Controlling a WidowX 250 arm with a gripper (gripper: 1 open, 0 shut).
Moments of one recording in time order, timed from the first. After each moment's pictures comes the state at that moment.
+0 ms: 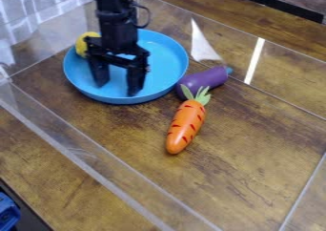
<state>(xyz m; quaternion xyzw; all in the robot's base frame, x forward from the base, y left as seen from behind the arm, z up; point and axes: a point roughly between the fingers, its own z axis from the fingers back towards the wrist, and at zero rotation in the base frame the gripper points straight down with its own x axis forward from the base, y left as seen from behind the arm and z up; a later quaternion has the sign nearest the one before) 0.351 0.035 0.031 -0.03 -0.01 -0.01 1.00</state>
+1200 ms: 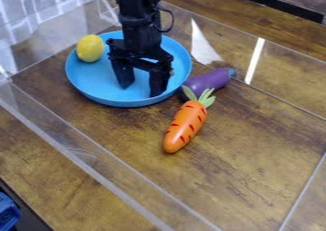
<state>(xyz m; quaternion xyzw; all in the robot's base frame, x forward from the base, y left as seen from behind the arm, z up) 0.362 0.015 0.027 -0.04 -0.05 -0.01 1.00</state>
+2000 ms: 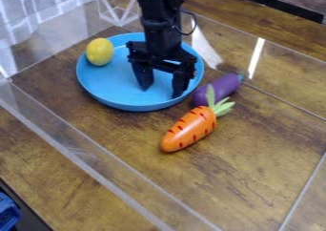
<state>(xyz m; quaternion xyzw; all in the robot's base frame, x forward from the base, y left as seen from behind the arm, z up) 0.378 -0.012 0.027 -0.04 -0.08 0.02 1.00</state>
